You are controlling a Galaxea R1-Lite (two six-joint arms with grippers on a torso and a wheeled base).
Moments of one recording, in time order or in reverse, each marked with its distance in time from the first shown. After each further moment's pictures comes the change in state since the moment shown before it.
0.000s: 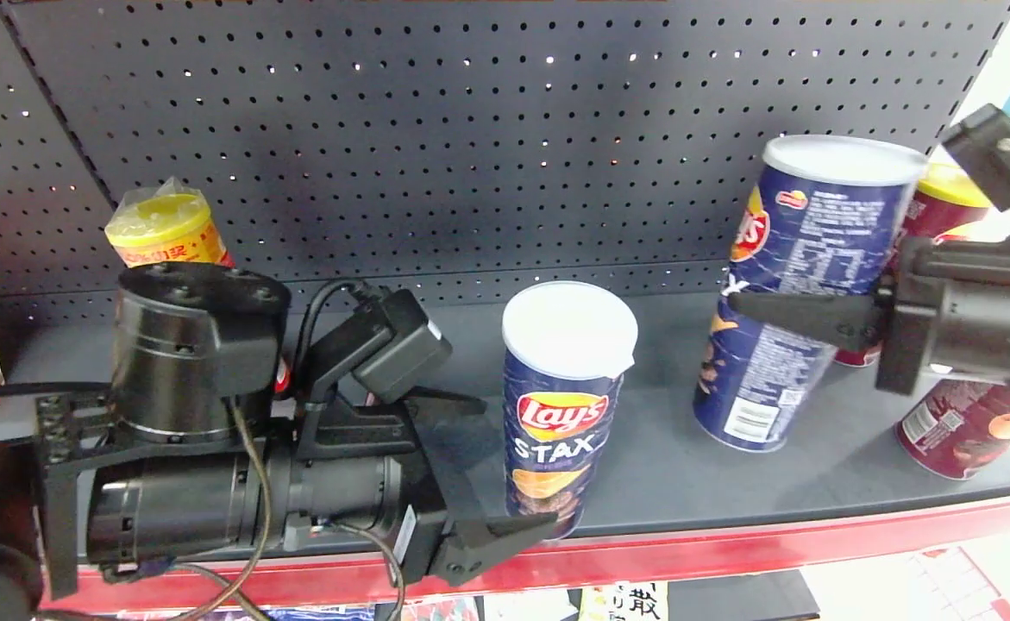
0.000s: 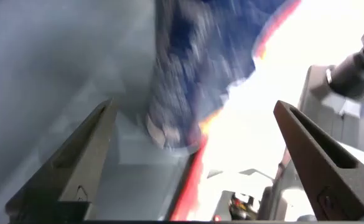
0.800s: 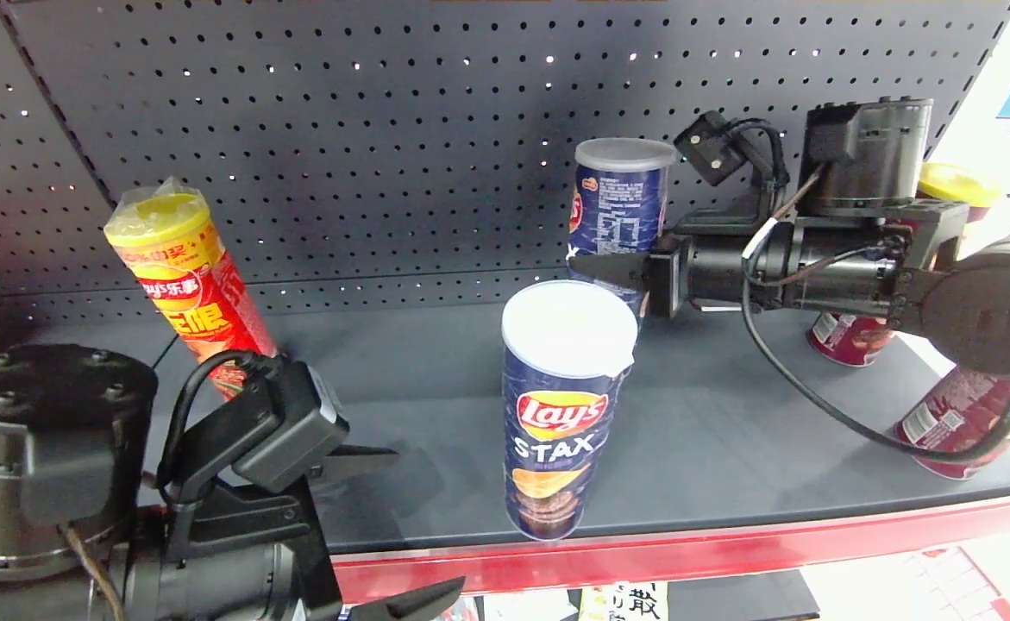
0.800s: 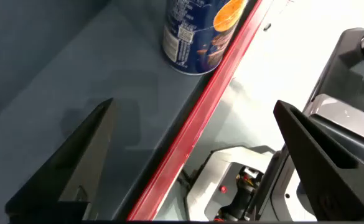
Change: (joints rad) left arm 0.017 -0.190 0.187 0.080 0.134 0.000; right arm 0.099 0.431 -0.325 -0.113 0.005 0.012
